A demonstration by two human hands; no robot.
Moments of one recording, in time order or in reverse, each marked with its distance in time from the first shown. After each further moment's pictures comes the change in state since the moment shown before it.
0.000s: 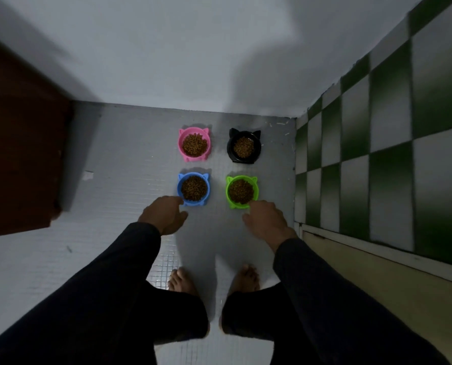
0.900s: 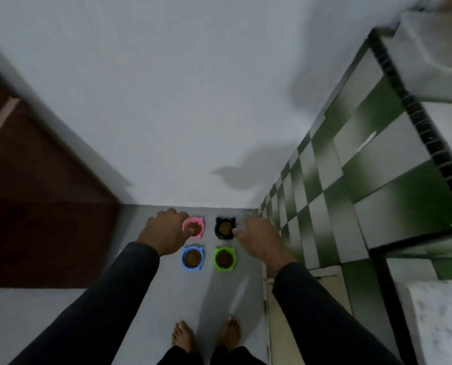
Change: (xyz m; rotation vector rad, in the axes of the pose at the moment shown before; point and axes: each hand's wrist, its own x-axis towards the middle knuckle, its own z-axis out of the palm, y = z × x) left_hand -0.365 0.144 -0.307 0.185 0.321 0.139; right_hand -0.388 -0.090 -0.317 -0.068 0.347 -0.168
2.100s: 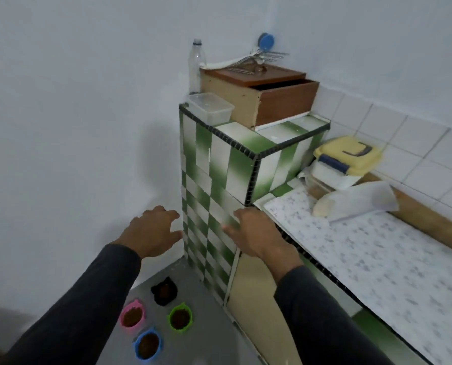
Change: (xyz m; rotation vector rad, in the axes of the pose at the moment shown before) left_hand -0.131 0.103 -0.122 0.197 0.154 0.684; right_hand -0.284 -0.023 -0.078 0.142 0.525 0.447
